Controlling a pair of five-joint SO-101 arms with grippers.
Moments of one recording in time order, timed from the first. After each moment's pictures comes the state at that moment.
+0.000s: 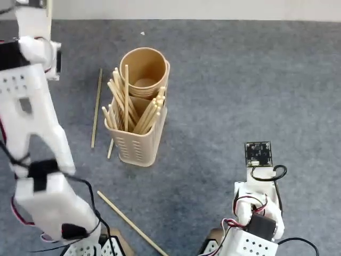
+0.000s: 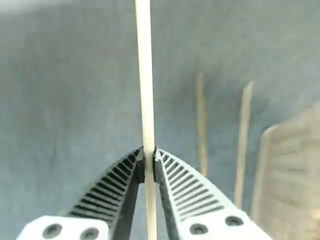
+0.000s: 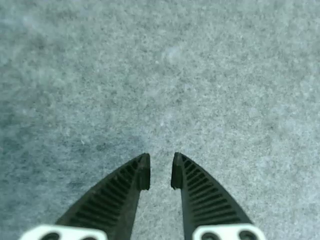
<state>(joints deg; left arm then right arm) -16.9 11.2 -52.8 100.5 -9.5 16.8 -103.4 95.3 66.5 24.0</state>
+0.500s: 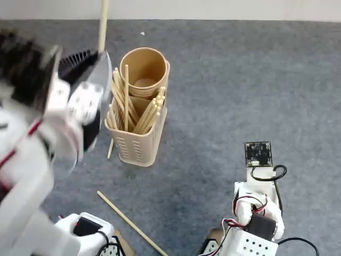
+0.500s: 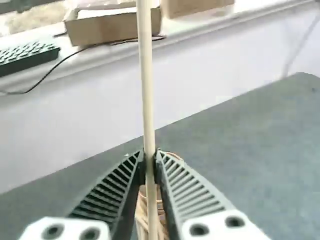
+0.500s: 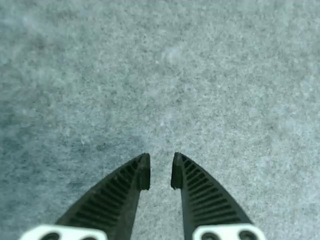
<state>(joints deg) 16.4 -25.7 -53.4 100.6 -2.1 16.8 -103.4 95.3 66.5 24.0</state>
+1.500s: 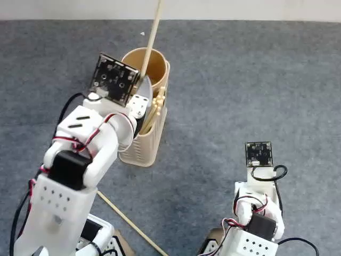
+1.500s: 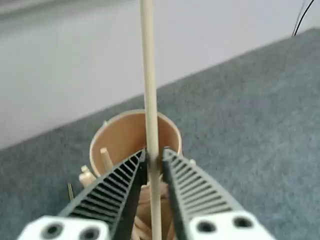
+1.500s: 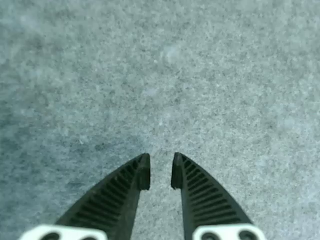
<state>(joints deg) 17.0 -50.9 28.4 50.2 -1.5 17.1 -103.4 95.3 66.5 24.0</state>
